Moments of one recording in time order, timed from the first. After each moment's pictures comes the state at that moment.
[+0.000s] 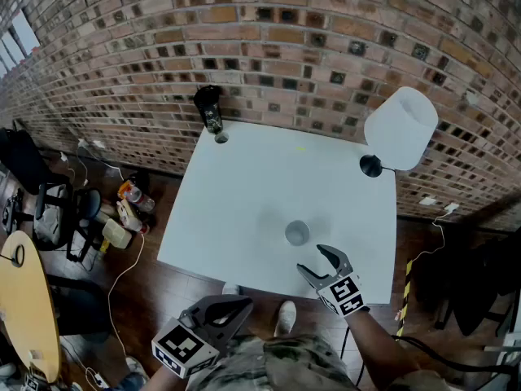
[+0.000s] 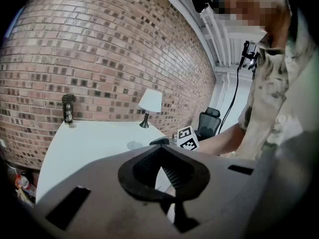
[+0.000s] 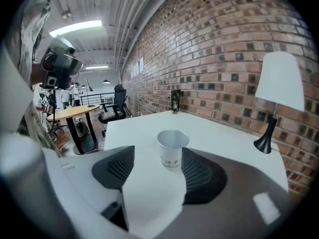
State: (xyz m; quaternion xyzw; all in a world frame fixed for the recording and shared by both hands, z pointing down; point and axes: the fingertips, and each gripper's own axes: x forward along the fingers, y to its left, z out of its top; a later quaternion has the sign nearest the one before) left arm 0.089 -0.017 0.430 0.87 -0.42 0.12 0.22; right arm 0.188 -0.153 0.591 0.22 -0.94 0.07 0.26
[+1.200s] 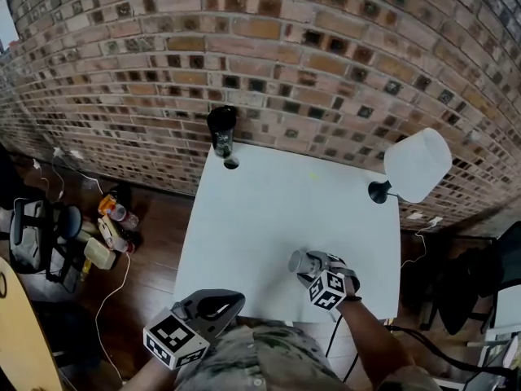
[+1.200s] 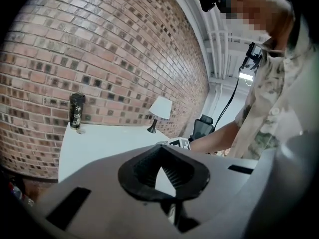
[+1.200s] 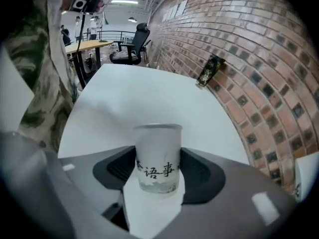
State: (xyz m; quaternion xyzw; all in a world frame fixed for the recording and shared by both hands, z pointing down) left arm -0.071 -0.092 0.440 0.90 -0.37 0.08 0.24; right arm 0.083 -0.210 0.672 0.11 -0.82 -0.10 0.55
